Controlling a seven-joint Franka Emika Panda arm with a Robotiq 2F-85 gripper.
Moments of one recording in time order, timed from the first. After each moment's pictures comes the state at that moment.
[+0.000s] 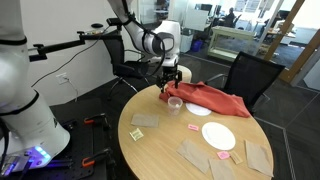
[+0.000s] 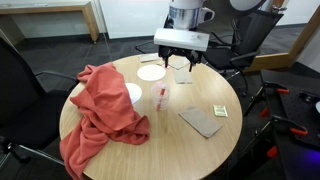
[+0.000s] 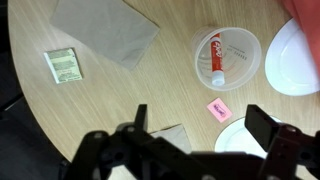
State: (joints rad) arm 0.15 0.30 0.00 -2.18 -0.23 2.52 1.77
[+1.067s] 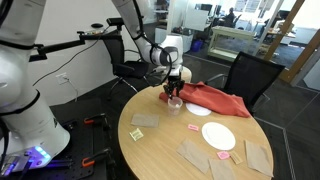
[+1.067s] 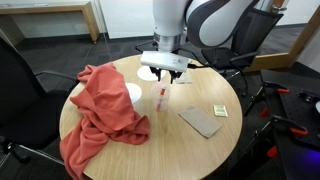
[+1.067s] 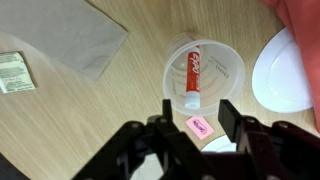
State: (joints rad) arm 0.23 0.52 -0.08 -2.01 -0.25 2.60 1.77
